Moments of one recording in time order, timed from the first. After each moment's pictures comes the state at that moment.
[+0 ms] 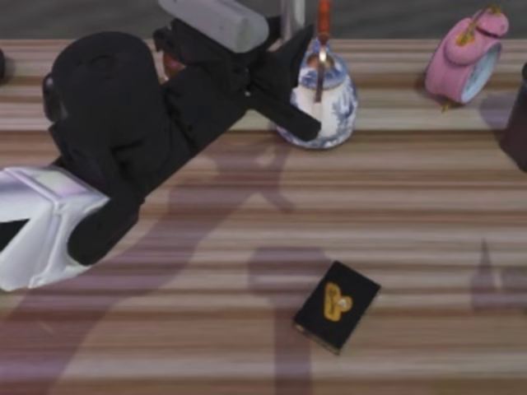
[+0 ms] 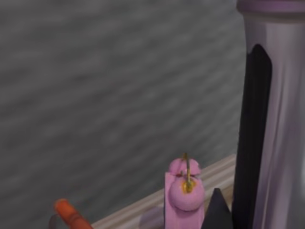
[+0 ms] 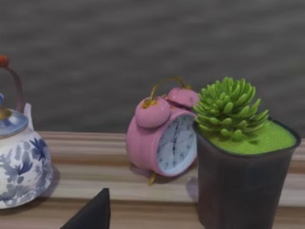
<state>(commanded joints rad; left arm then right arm) -0.63 1.52 0.79 0.79 0.15 -0.01 0.05 0.07 0.05 0.02 0.00 0.00</state>
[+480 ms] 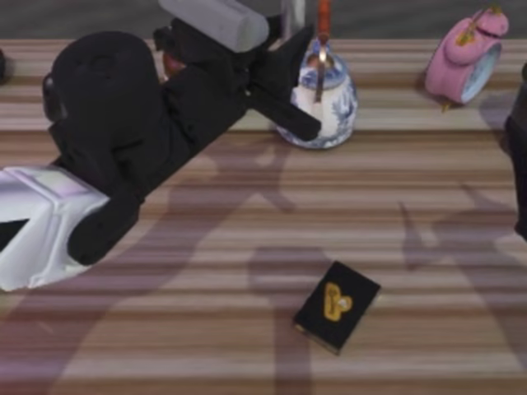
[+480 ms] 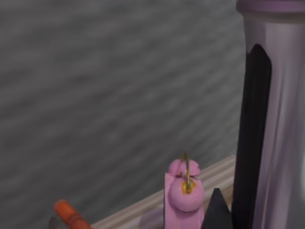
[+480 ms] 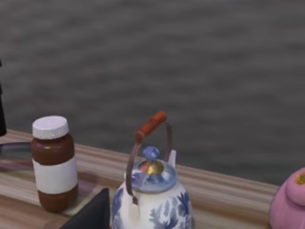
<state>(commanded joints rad) -0.63 1.52 0.79 0.79 0.15 -0.01 0.36 0.61 0.41 0.18 -0.01 0.02</state>
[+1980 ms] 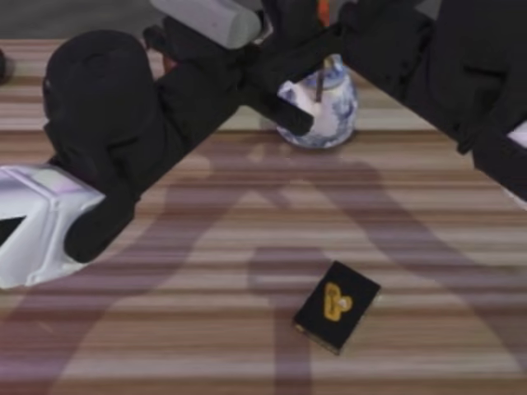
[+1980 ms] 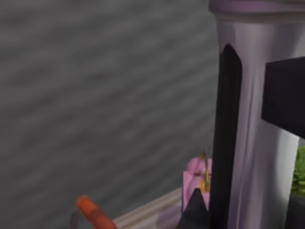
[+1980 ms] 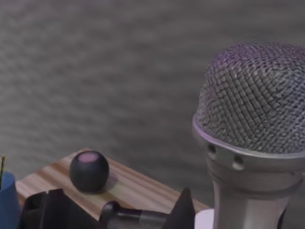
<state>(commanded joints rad) -0.63 1.52 0.79 0.79 0.15 -0.01 0.69 1.52 1.04 0.43 -0.01 0.03</state>
